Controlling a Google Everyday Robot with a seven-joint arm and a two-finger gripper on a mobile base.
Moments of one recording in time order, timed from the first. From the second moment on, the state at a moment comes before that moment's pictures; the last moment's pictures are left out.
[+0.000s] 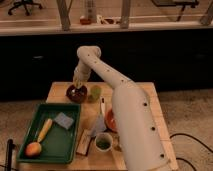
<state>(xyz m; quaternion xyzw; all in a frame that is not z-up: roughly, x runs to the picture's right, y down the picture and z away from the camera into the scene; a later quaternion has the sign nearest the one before) -0.167 -0.018 0.911 -0.21 -0.34 -0.39 0.83</state>
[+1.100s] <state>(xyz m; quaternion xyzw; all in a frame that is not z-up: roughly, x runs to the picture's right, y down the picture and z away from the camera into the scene) -0.166 -0.015 0.912 -0.23 -0.34 -0.39 0.83</state>
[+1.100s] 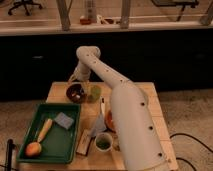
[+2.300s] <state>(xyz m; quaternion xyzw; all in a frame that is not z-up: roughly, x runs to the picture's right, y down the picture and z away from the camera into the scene) -0.159 -0.019 0.916 -0.23 -0.34 -0.38 0.83</state>
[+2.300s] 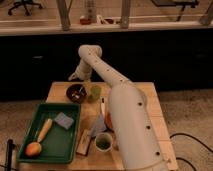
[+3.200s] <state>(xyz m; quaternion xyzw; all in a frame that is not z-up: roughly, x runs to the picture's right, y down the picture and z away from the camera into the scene) -0.156 -0.020 0.910 -0.22 -0.34 -0.38 0.83</state>
